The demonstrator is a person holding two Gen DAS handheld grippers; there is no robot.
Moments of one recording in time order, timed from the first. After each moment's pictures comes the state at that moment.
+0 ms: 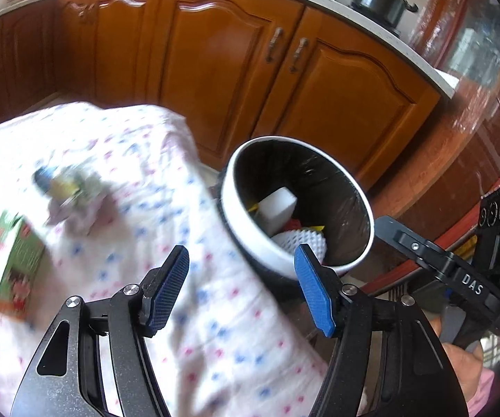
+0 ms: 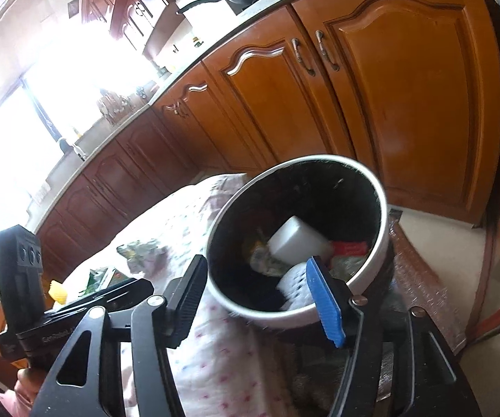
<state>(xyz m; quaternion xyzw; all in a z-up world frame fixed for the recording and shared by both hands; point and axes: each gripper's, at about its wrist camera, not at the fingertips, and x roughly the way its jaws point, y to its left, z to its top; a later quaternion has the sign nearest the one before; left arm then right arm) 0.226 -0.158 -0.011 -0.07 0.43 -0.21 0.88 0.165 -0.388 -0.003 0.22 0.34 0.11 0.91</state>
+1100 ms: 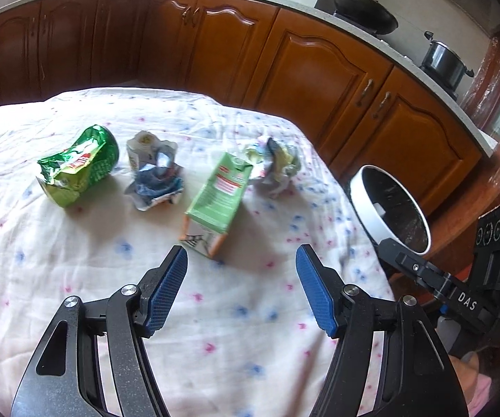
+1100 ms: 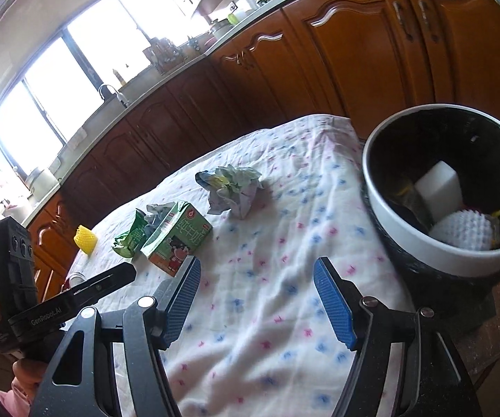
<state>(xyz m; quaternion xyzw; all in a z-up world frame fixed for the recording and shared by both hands) 0.174 0.004 -0.026 -0.13 0.40 -0.09 0.90 0.173 -0.243 -0.022 0.16 0.38 0.20 0.89</state>
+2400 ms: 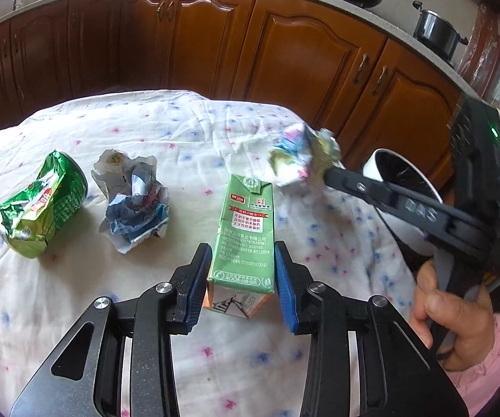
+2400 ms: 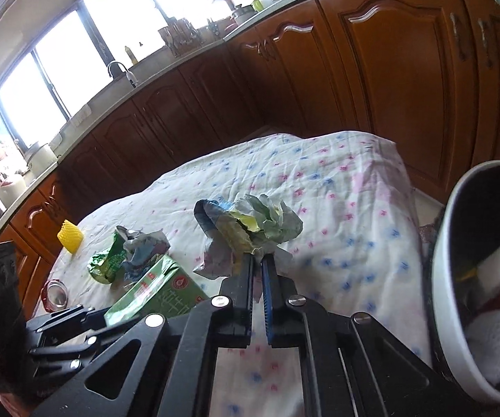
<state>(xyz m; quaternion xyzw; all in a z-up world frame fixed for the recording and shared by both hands) 0.217 -0.006 -0.043 -0.08 0.42 -0.12 0.90 0.249 -0.205 -0.026 0.12 0.38 0.23 0.89</state>
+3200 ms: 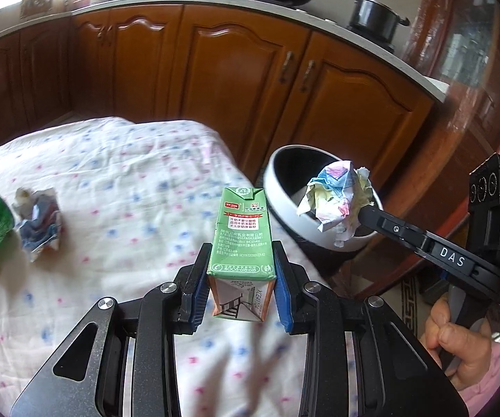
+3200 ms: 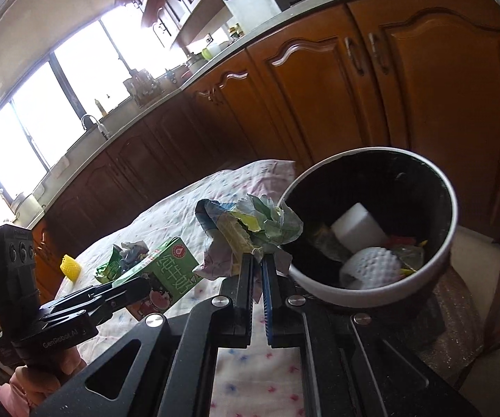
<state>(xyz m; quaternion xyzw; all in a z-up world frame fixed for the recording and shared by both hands) 0.188 -0.104 -0.003 -0.05 0.38 -0.21 0.90 0.155 -0.332 0.008 0.18 0.33 0.14 0.92</state>
